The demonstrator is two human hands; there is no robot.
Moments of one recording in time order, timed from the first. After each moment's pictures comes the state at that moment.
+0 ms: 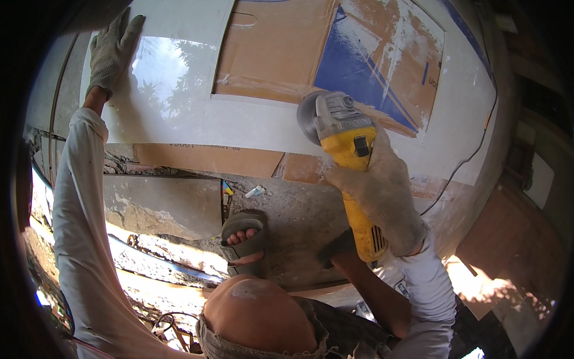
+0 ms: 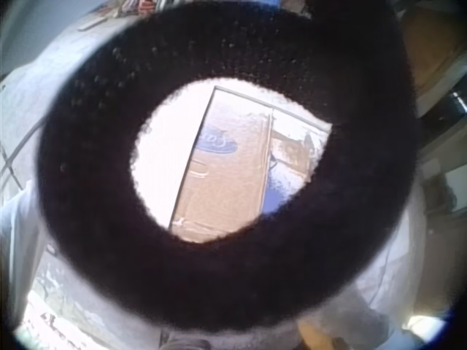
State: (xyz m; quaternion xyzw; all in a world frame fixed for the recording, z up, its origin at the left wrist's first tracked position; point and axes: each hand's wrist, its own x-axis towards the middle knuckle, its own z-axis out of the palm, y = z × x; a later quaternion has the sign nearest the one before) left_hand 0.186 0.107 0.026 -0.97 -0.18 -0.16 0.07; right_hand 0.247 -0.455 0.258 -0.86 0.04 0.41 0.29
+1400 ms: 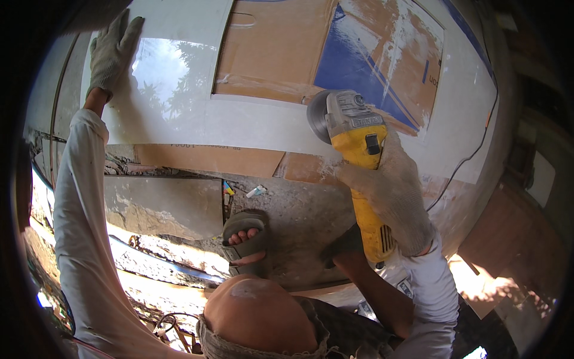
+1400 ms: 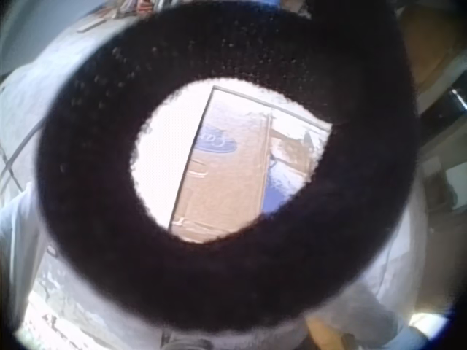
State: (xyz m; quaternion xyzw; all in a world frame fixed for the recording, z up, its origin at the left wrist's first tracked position) left_hand 0.185 0.103 0.034 -0.97 -0.15 -0.14 0.14; right_hand 0.252 -0.458 0.268 -0.87 0.03 0.40 0.30
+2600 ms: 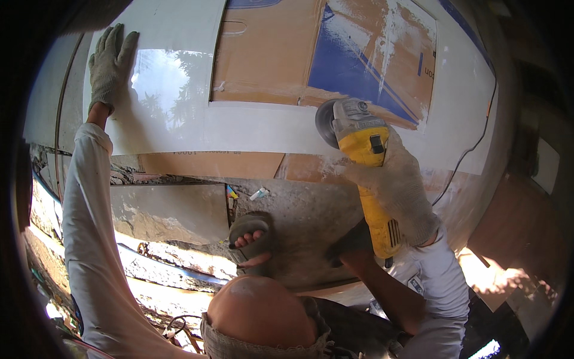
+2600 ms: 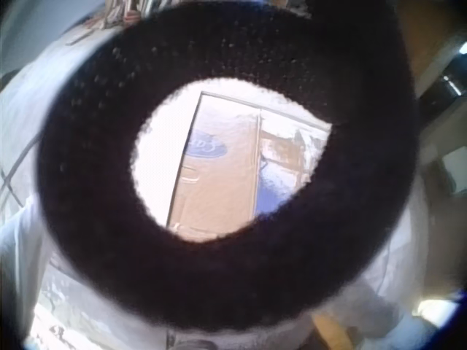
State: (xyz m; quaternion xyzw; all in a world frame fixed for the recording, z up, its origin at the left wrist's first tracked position) left_hand 0.185 0.095 0.041 -0.97 -0.16 -0.11 0.15; right_hand 0.255 -0.482 0.258 -0.86 0.05 0.39 0.32
